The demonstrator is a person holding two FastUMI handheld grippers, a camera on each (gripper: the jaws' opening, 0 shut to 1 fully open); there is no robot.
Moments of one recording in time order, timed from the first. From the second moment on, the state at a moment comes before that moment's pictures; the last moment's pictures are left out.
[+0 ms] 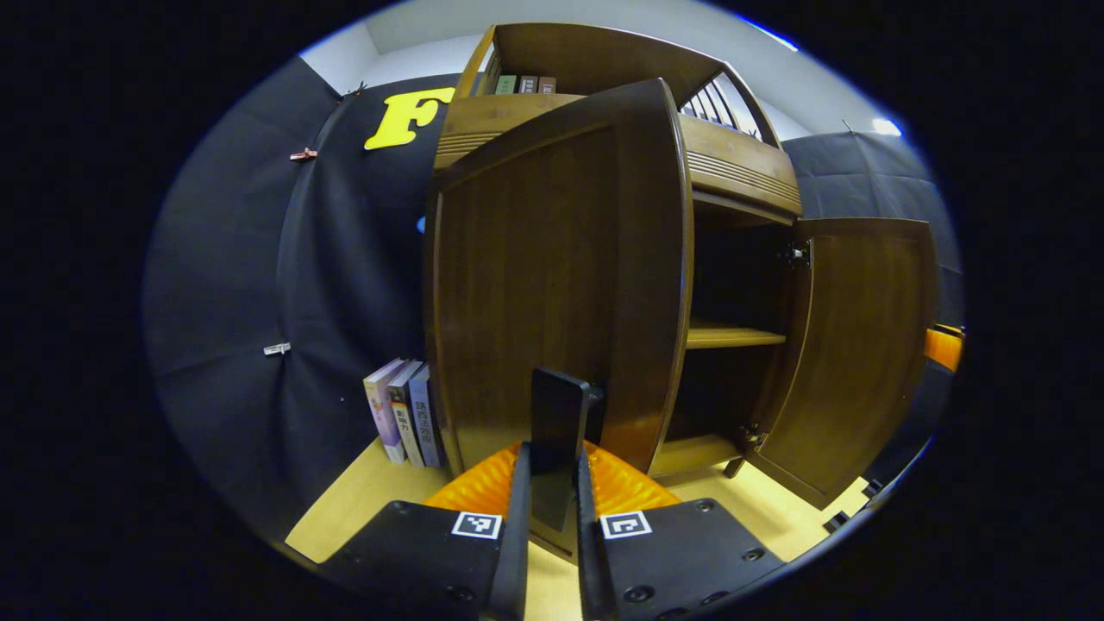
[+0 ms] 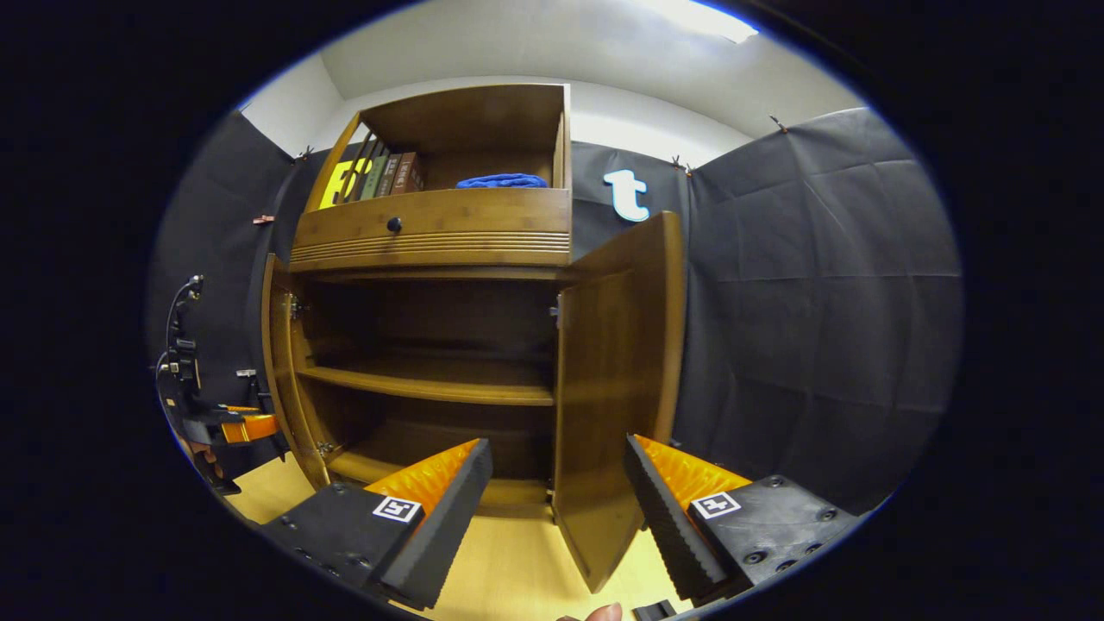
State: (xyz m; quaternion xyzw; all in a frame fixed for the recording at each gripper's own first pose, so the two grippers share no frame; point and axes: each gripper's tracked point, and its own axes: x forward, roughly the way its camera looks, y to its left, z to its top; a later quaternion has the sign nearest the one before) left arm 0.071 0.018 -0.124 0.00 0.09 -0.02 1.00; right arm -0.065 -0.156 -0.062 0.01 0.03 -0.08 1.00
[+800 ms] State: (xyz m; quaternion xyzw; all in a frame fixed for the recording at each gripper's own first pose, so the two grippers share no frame) left arm 0.029 0.107 -0.124 0.00 0.09 0.03 1.00; right arm -0.039 -0.082 -0.077 0.02 0.04 0.00 1.00
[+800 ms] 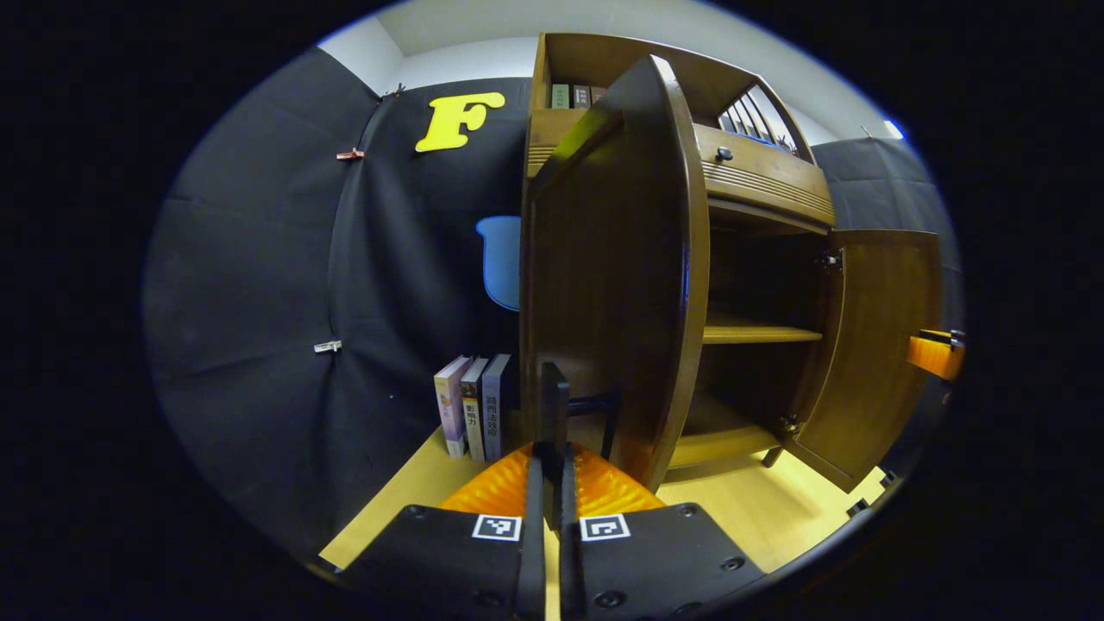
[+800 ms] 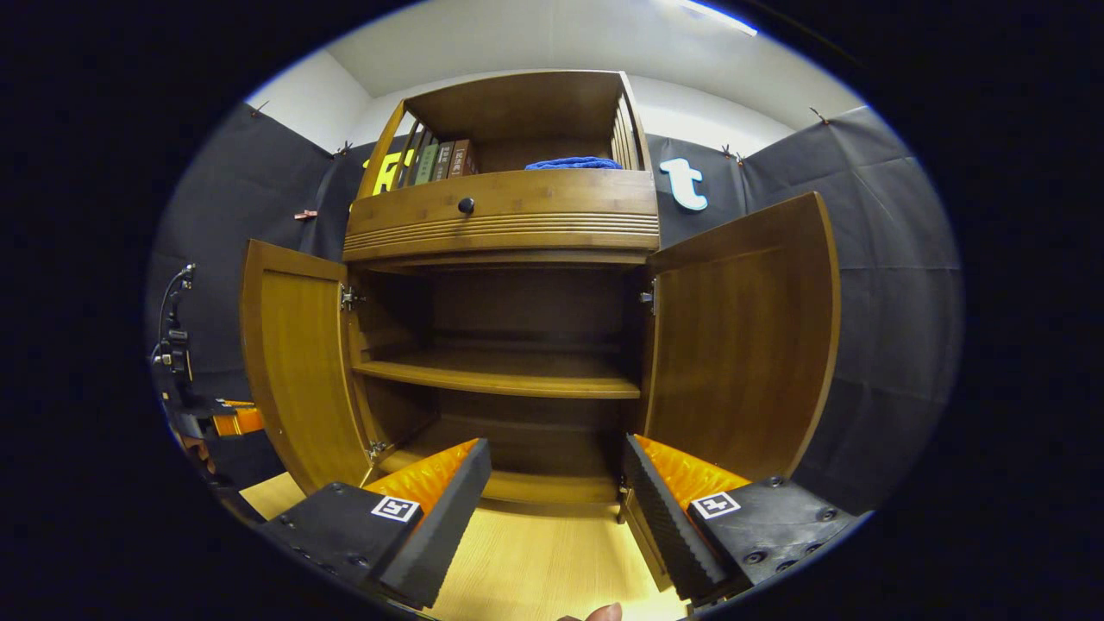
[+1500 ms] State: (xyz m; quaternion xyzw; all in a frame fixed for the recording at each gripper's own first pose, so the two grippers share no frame) left arm 0.027 0.160 -0.124 -0.02 0.07 0.02 1.00; right arm -0.030 -0.070 -0.081 0.03 0.05 0.01 1.00
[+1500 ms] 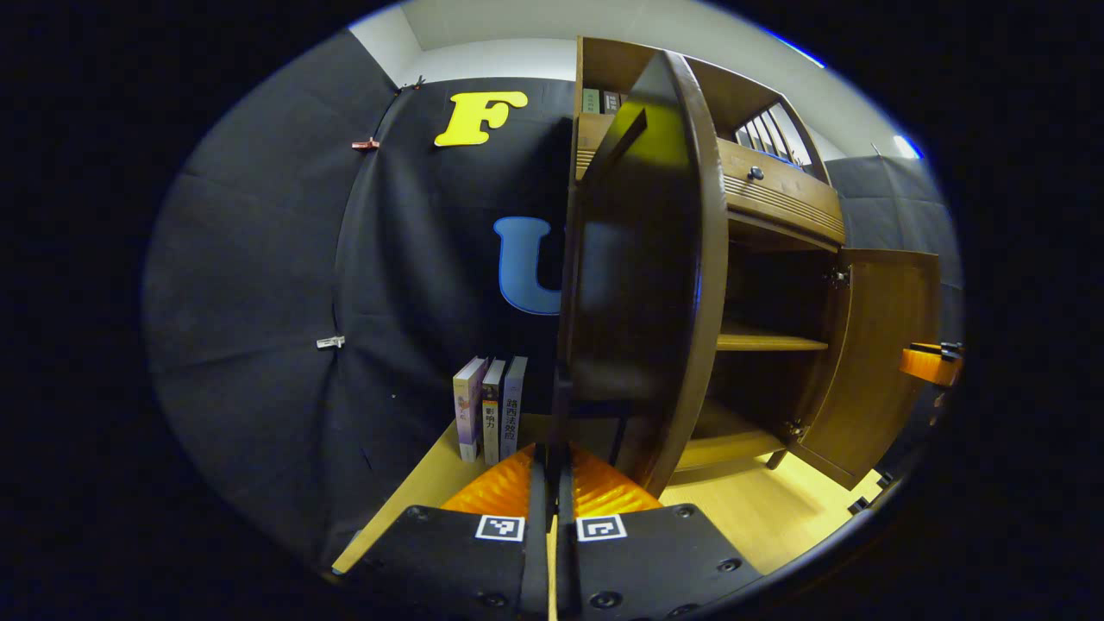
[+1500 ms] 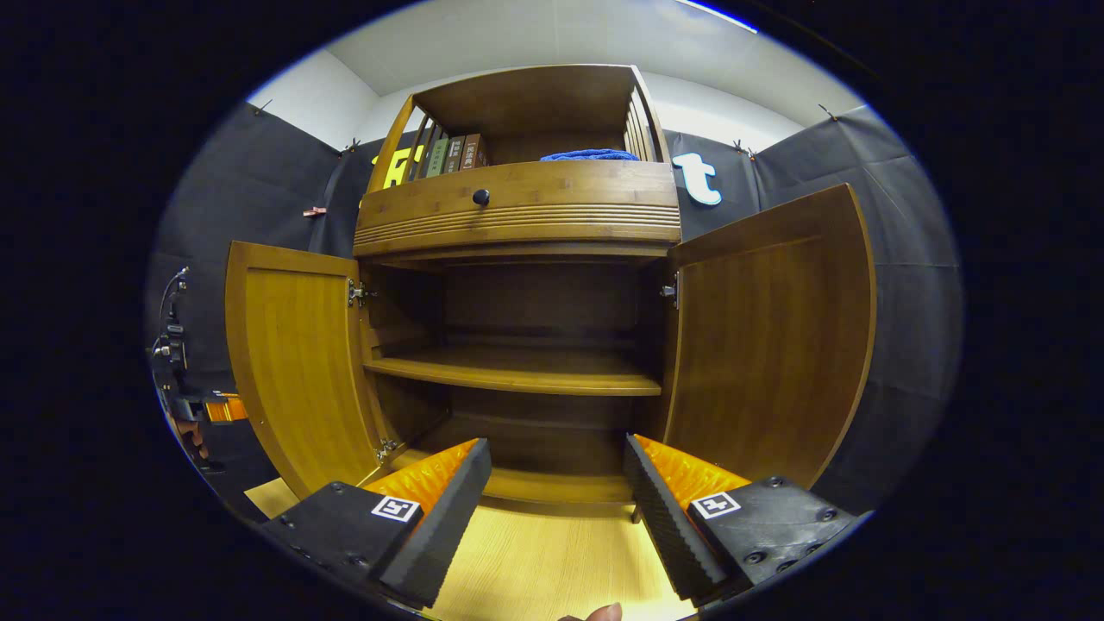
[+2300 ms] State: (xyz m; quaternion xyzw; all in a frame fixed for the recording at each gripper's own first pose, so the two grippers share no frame) left arm -0.030 0.156 -0.110 0.03 0.06 0.07 1.00; right arm -0.028 -0.084 -0.076 0.03 0.04 0.02 1.00
